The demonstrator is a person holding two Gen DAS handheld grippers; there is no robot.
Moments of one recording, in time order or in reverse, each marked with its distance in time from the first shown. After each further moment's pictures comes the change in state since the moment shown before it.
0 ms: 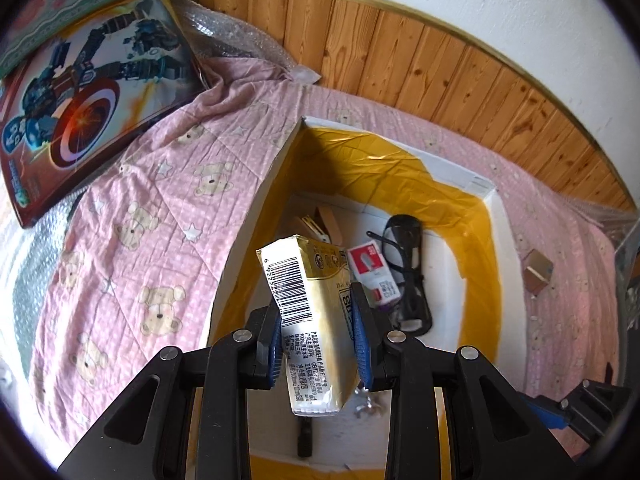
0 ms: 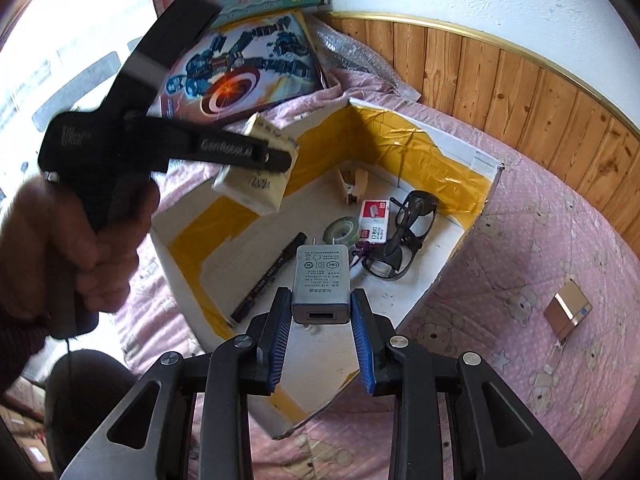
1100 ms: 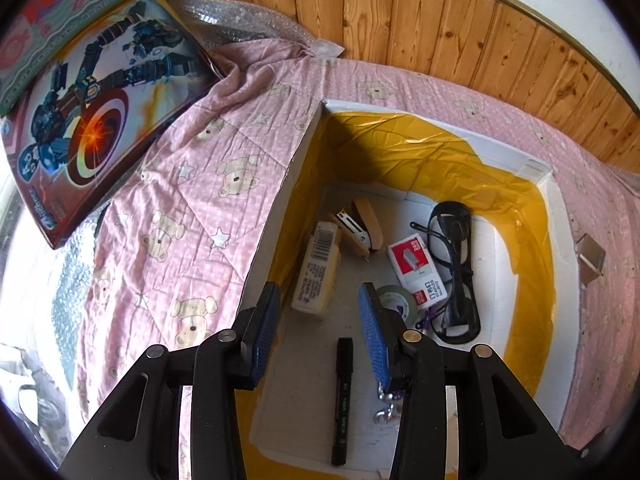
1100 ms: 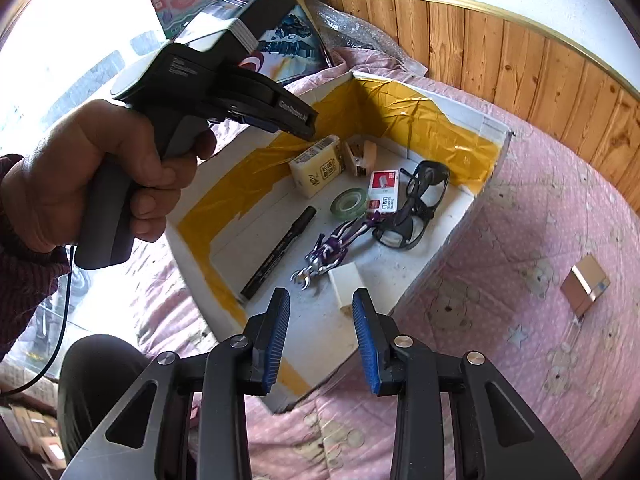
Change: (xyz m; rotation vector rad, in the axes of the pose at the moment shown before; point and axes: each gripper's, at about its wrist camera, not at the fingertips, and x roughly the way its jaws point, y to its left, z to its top) left arm 0.018 -0.014 0.021 0.066 0.100 0.172; right arm -0.002 -0.008 -0.015 0.055 0.054 0.083
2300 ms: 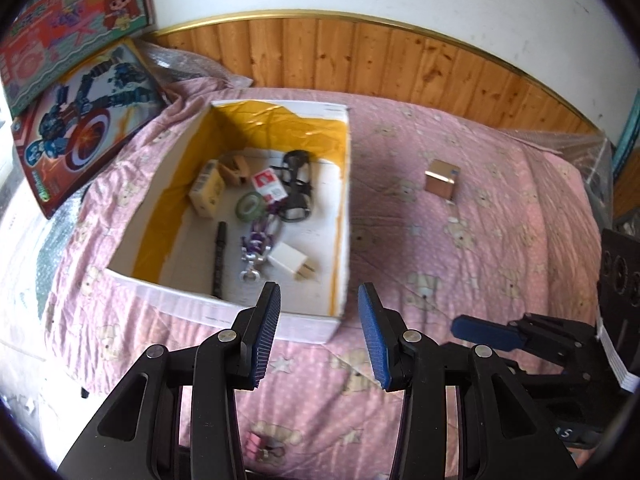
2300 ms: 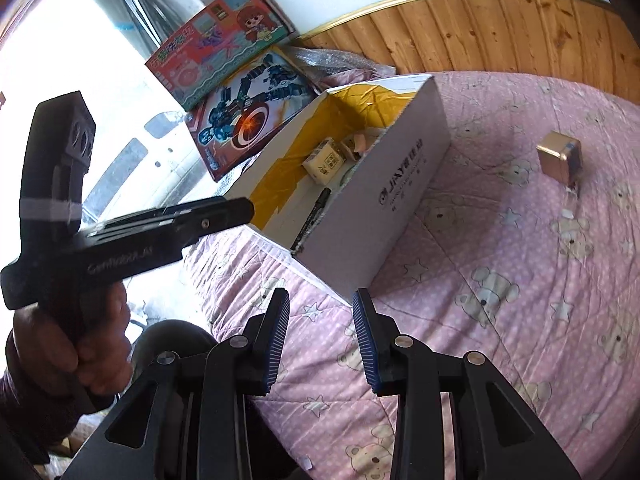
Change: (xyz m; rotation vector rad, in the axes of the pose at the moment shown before) left arm -0.147 -0.102 -0.171 0.092 -0.158 -0.175; right arm -0.086 -0.044 -0.112 0.276 -0.162 0.217
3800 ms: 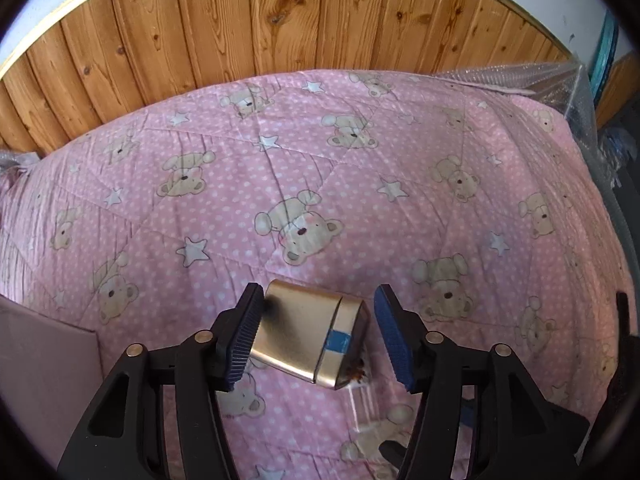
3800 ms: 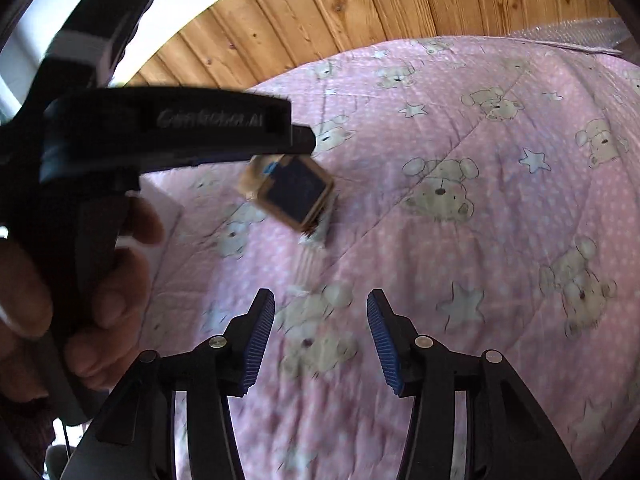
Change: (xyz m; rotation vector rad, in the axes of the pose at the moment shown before) left arm 0.285 -0.213 0.167 0.305 0.110 -0.191; right arm 0.026 -0.239 0.056 0.339 -0.102 -0.430
